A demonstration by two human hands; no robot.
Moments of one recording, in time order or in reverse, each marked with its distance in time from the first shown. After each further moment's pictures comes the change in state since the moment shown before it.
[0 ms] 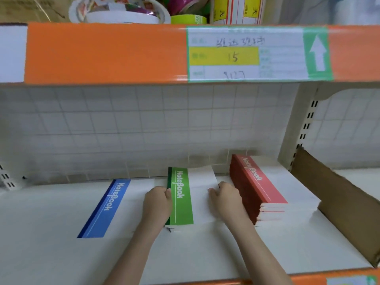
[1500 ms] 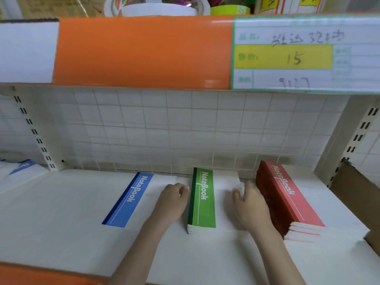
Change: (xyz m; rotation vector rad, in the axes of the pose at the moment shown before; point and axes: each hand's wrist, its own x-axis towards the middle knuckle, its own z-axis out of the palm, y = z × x) left_hand 0.010 -0.015 -0.011 -0.087 -0.140 0.026; right_hand 0.011 0.002 -0.002 0.090 -0.026 -0.109
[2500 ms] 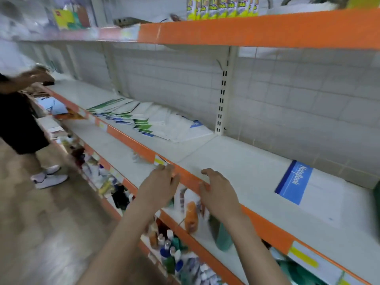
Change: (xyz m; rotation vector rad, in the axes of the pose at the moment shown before) left_hand -0.232 -0.228 -0.285 0.380 0.318 -0.435; right_hand -0.237 -0.286 0.221 0.049 -0.574 -0.717
